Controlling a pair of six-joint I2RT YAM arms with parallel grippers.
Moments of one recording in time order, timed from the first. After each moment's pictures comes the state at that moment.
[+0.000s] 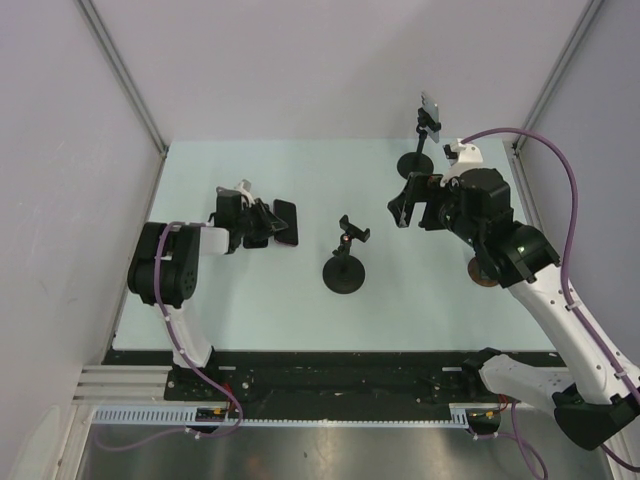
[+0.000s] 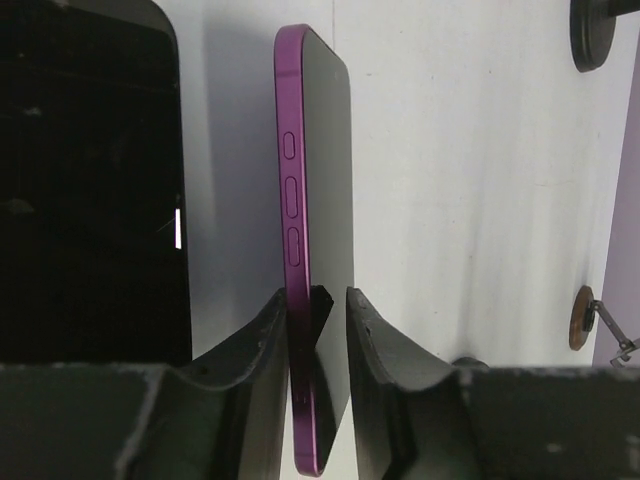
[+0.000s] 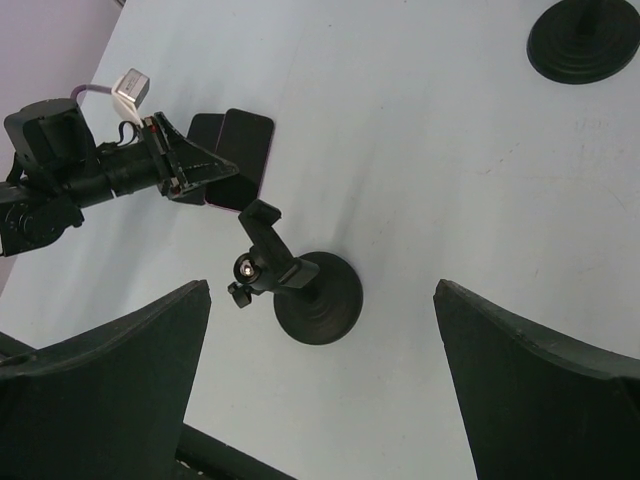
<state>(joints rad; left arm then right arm) -0.12 1.88 0.90 0.34 0.44 -0.69 0.52 1.04 1.30 -0.62 0.07 0.38</state>
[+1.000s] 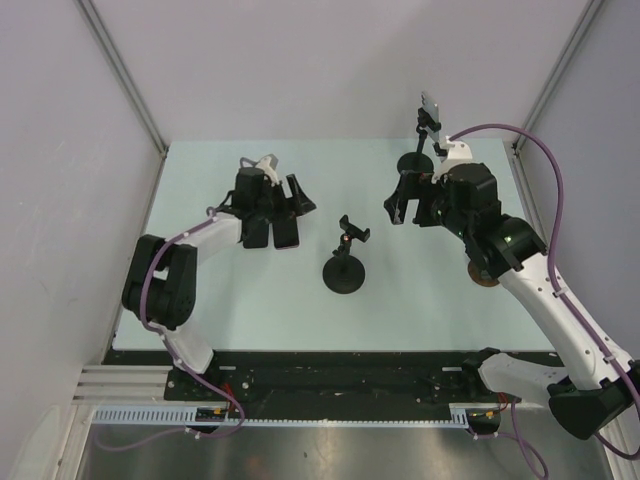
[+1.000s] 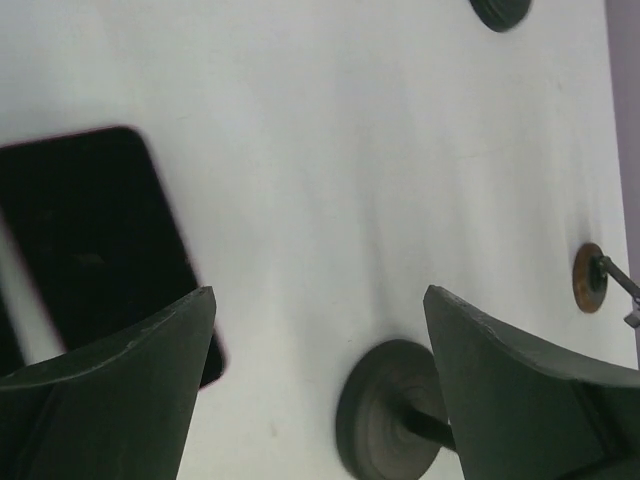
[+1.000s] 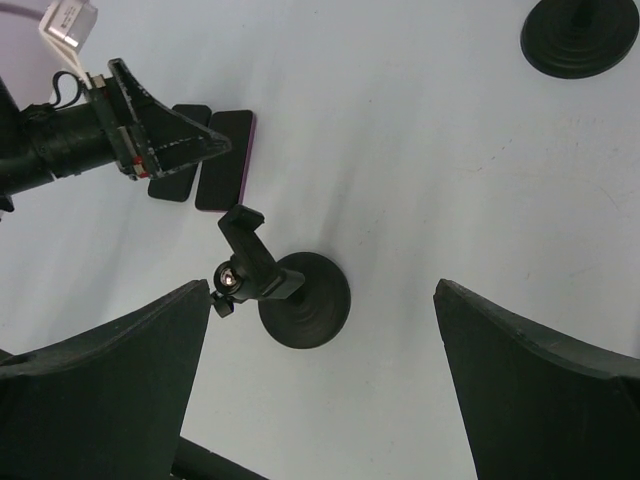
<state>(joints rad) -0.27 1.71 1.04 0.08 0.32 -0.54 0.52 1.10 1.30 -0.60 0.08 0.36</state>
